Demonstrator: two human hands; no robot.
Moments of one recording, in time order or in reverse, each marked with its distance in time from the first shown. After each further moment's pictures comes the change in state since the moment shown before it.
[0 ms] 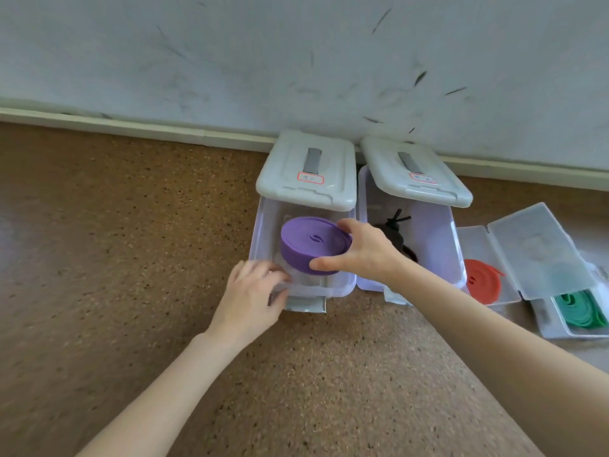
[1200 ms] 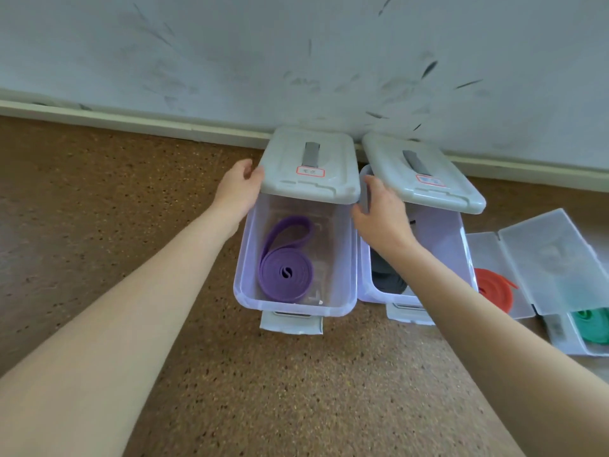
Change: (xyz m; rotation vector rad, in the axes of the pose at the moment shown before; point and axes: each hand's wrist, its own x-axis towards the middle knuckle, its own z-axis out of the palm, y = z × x) left_hand 0.159 -0.025 -0.029 -0.645 0.164 -0.564; right_hand 0.052 0.010 -0.020 -0.026 0.419 0.009
